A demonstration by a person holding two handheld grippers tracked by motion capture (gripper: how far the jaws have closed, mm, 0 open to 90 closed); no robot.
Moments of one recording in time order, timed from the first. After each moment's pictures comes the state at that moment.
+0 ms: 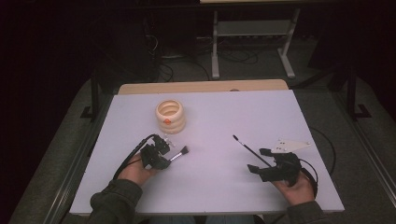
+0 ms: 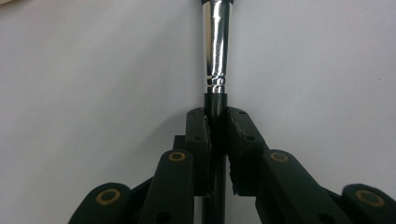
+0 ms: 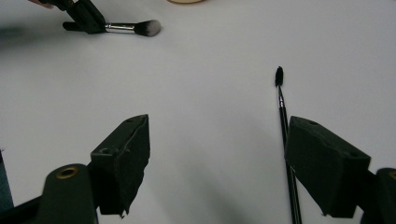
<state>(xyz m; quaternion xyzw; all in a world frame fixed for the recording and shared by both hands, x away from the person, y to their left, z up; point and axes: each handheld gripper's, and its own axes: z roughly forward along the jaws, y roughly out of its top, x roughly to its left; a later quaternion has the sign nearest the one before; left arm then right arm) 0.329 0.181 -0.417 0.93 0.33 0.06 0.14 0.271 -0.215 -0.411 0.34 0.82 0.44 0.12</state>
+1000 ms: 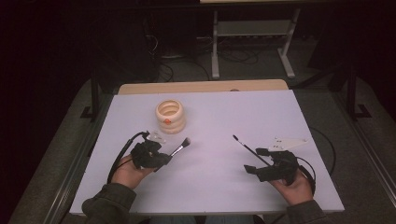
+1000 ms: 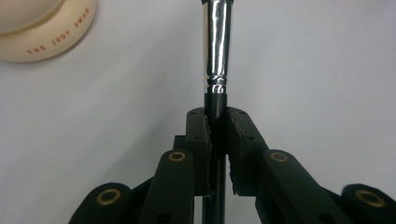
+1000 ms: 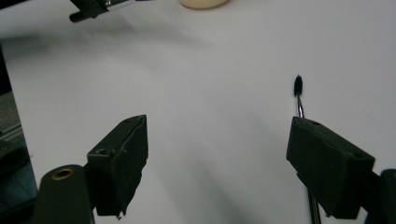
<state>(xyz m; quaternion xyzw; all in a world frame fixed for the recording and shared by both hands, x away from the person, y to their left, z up) 0.309 0.202 -0.384 0.90 0.32 0.06 0.28 0.273 -0.206 -0.400 0.33 0.82 0.45 0.09</state>
